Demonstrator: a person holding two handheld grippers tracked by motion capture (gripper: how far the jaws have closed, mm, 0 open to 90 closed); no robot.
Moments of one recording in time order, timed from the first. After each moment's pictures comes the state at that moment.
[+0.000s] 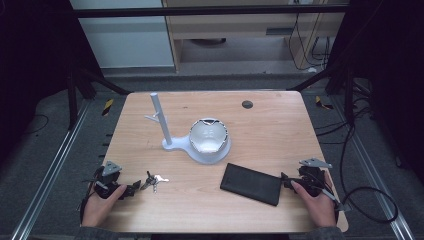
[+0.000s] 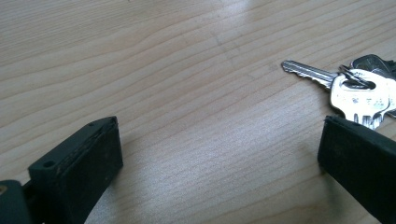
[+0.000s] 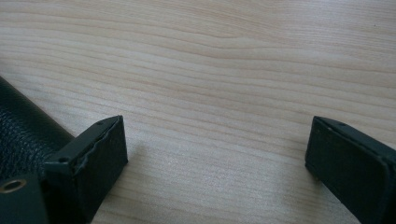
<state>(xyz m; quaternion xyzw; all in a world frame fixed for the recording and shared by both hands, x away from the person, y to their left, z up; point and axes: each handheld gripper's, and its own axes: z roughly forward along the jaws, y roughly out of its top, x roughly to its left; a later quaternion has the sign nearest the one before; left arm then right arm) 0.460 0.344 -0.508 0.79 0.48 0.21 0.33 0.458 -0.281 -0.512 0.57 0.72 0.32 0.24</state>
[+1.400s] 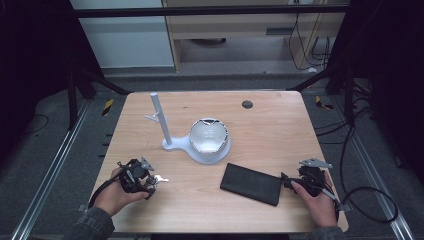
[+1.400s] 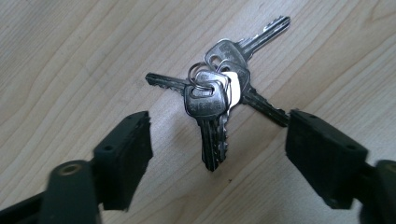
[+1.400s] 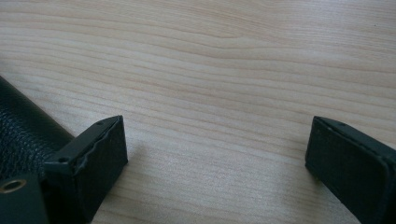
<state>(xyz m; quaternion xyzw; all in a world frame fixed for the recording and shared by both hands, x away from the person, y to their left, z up) 0.467 0.255 -0.461 0.92 0.35 0.13 0.12 0.458 -0.281 -0.512 0.57 0.72 0.32 0.24</state>
